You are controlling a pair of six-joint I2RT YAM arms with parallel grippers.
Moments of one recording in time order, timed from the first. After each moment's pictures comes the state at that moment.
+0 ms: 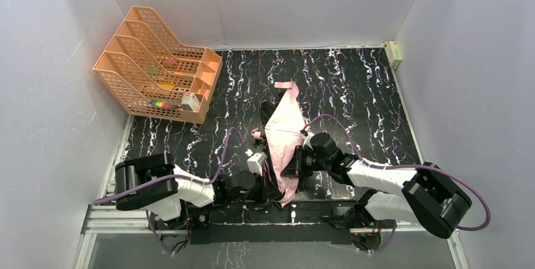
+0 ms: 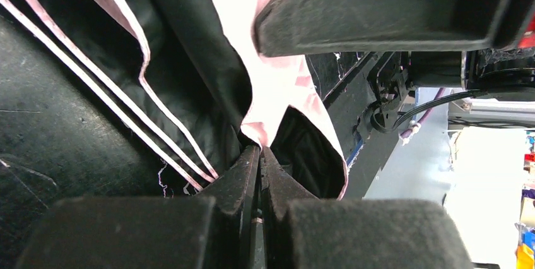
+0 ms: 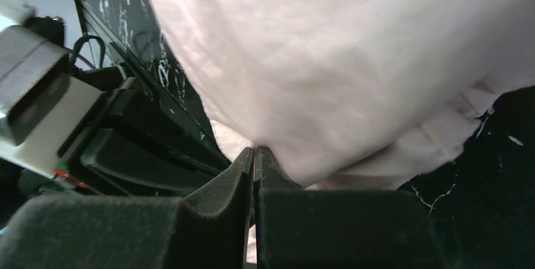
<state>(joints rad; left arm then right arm) -1.30 1.48 0.26 0.72 -0.12 -1.03 0.80 1.16 0.33 0.17 -0.39 0.91</state>
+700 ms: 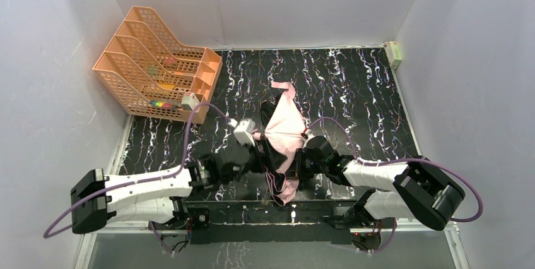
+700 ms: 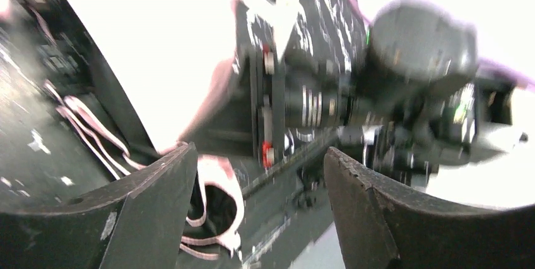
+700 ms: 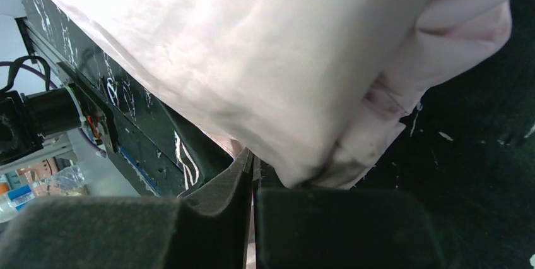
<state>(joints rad) -1.26 1.06 0.54 0.11 -0.35 -0.98 0.82 1.26 0.31 0.18 -0.27 0.90</state>
